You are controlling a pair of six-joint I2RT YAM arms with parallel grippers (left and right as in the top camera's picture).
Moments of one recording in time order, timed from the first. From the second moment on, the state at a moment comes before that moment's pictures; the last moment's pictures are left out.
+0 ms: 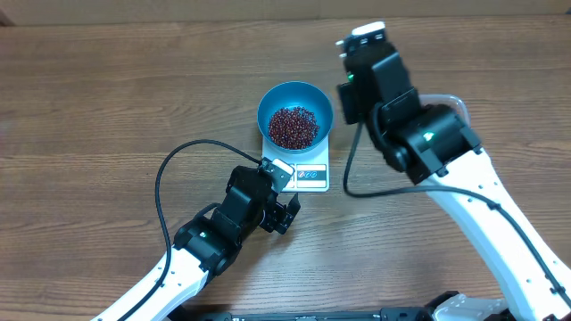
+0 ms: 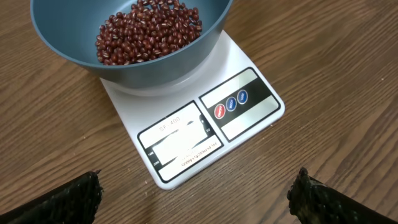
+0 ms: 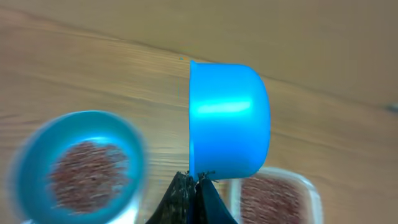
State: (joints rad) left arm -0.67 1.15 0.58 -0.16 -0.09 -0.02; right arm 0.52 1.50 1.59 -0.84 0.46 0.10
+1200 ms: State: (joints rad) left arm -0.67 1.15 0.58 -0.16 -0.09 -0.02; right arm 0.18 1.85 1.59 -1.00 0.58 0.12
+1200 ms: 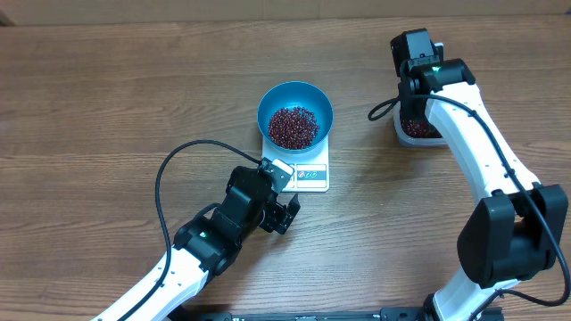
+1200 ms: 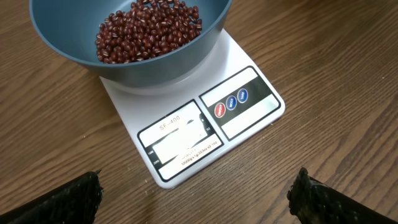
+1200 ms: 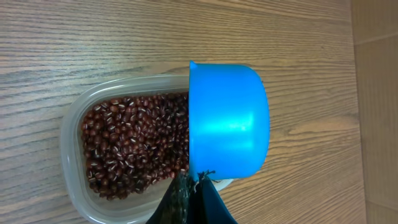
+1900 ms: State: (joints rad) left arm -0.67 1.15 0.58 -0.16 -0.09 -0.02; right arm 0.18 1.86 1.50 -0.95 0.51 0.12
